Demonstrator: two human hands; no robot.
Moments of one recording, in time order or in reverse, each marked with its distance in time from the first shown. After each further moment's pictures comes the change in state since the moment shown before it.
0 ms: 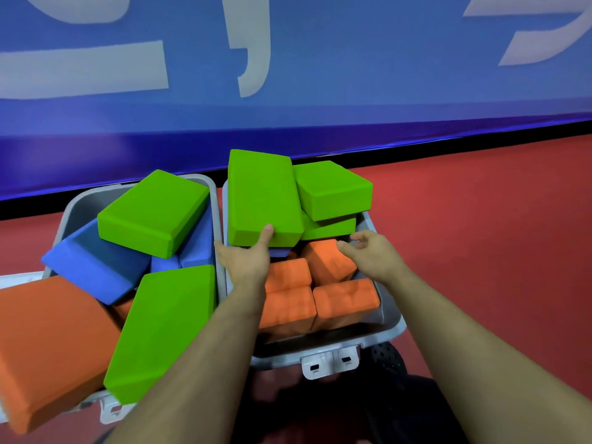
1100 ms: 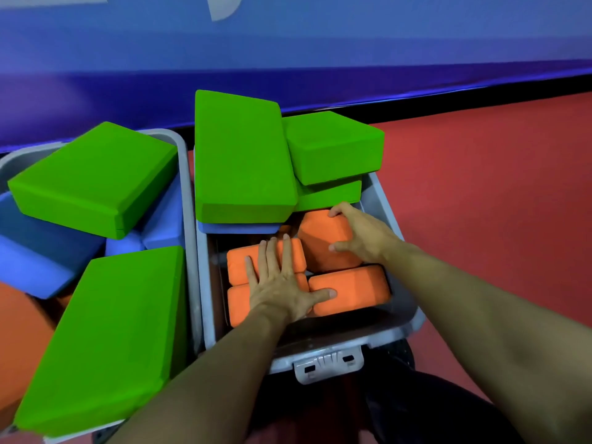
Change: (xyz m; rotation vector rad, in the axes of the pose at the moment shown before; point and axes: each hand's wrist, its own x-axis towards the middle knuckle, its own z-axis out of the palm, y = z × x) left_hand 0.010 -0.123 0.044 1.348 -0.549 0.482; right_hand 0.115 0.077 0.050 -0.398 -0.187 -0.296
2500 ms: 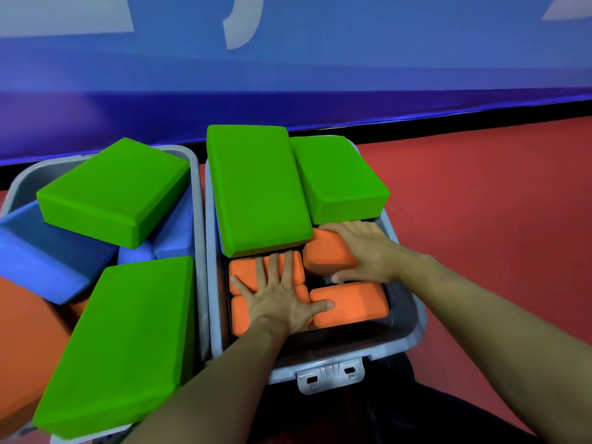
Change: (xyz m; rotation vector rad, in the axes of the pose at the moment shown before) left_hand -0.007 -0.005 -0.011 0.038 -0.025 -0.047; right_hand -0.011 0.001 -0.019 -0.332 -0.015 -0.440
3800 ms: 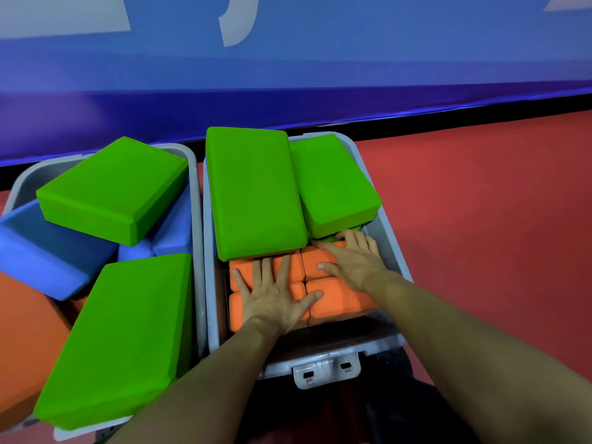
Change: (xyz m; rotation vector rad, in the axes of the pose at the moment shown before) left_hand -0.004 -0.007 0.008 0.100 0.072 0.018; right_hand 0.005 -0.019 0.052 -0.023 -0.062 0.380
